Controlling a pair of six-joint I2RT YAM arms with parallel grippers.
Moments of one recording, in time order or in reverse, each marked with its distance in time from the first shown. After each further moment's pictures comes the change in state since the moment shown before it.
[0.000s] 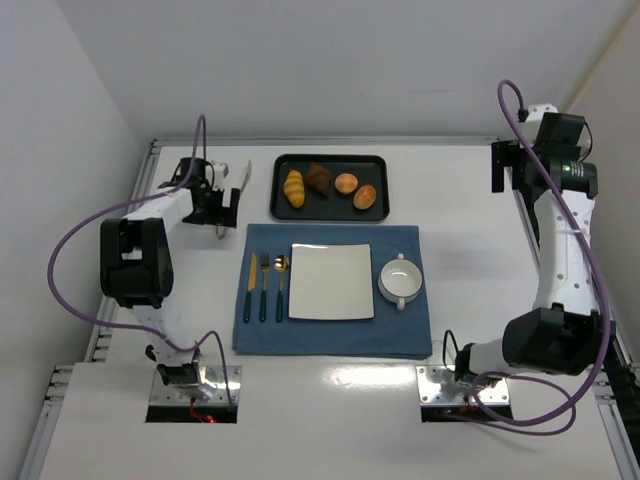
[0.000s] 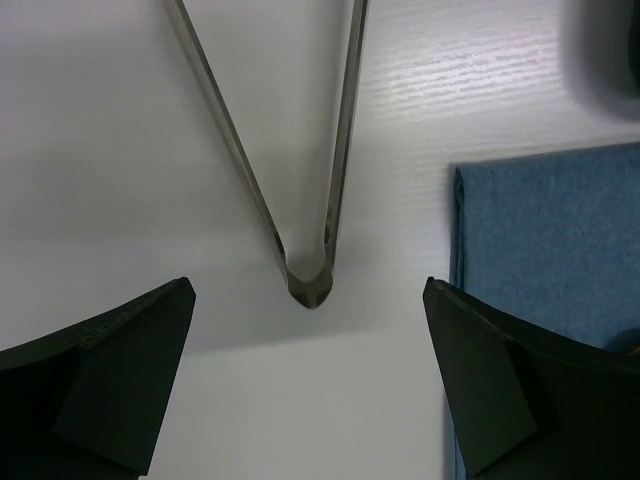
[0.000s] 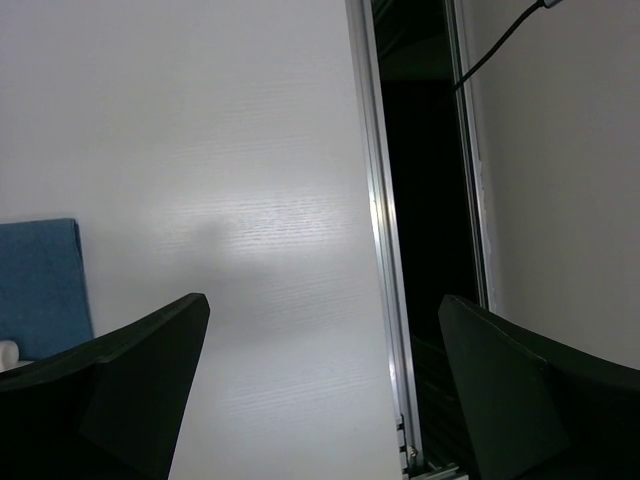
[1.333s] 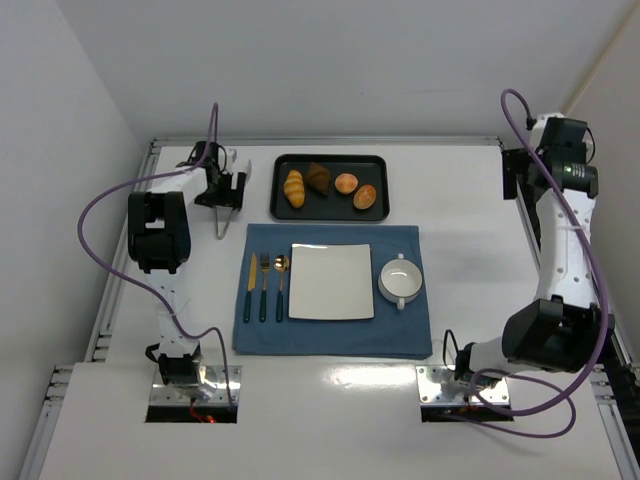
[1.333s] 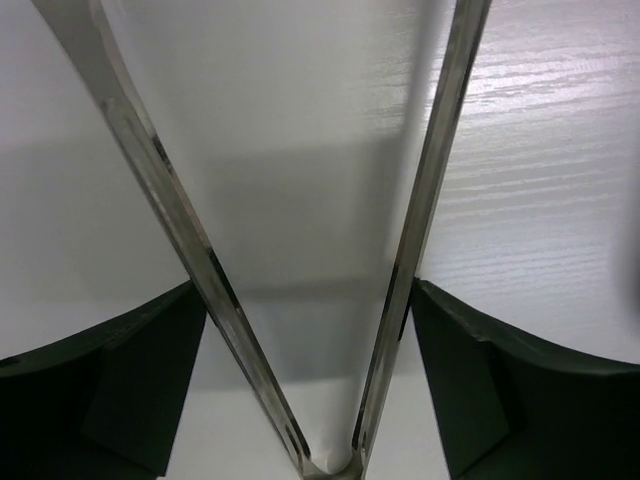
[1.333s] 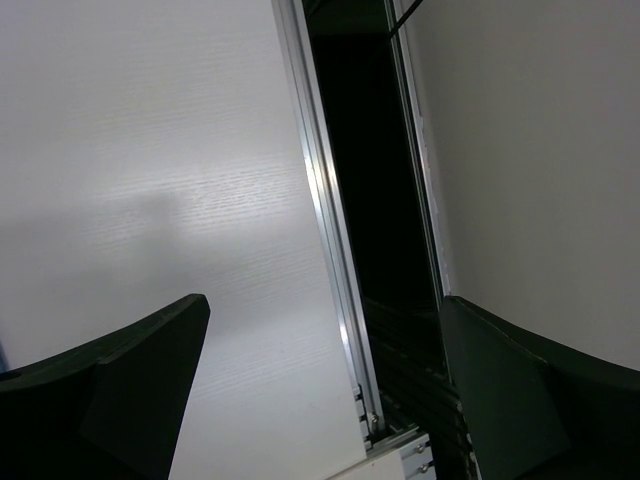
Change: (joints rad) left arm -0.020 0.389 0.401 -0.020 -0.071 -0.017; right arm -0.046 0.016 -0.043 0.023 0.134 -0.048
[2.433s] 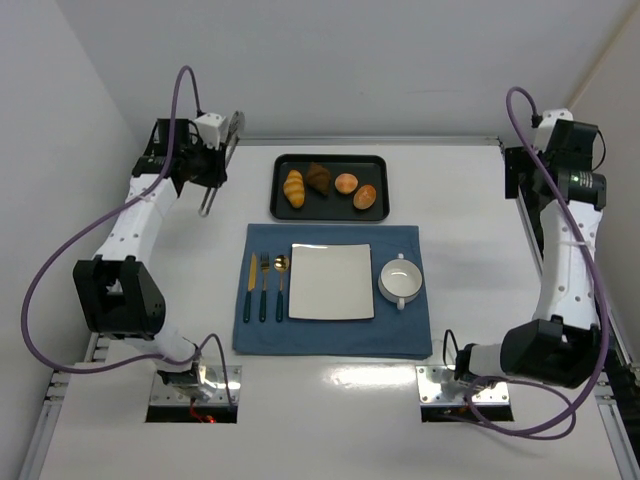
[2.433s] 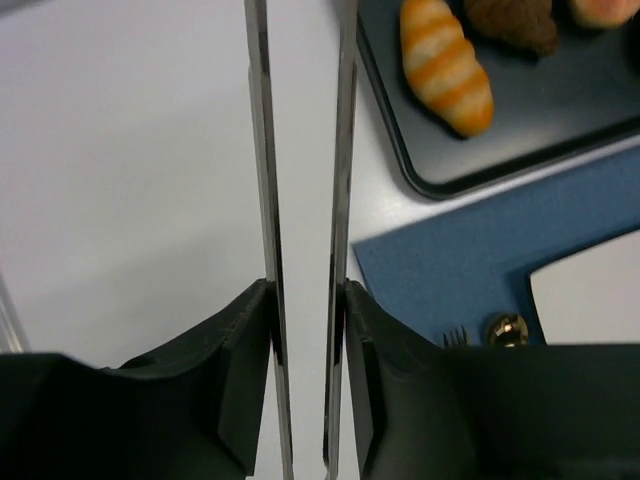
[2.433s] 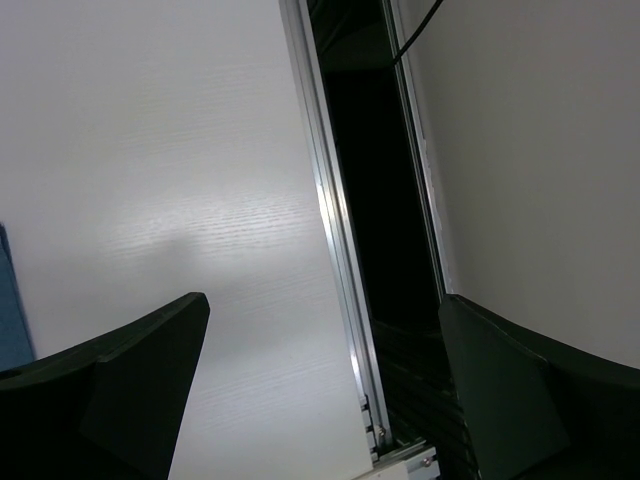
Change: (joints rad) left arm -0.020 -0.594 -0.139 -0.079 0.208 0.116; right arm -0.007 -0.066 -0.002 0.000 -0.060 0.000
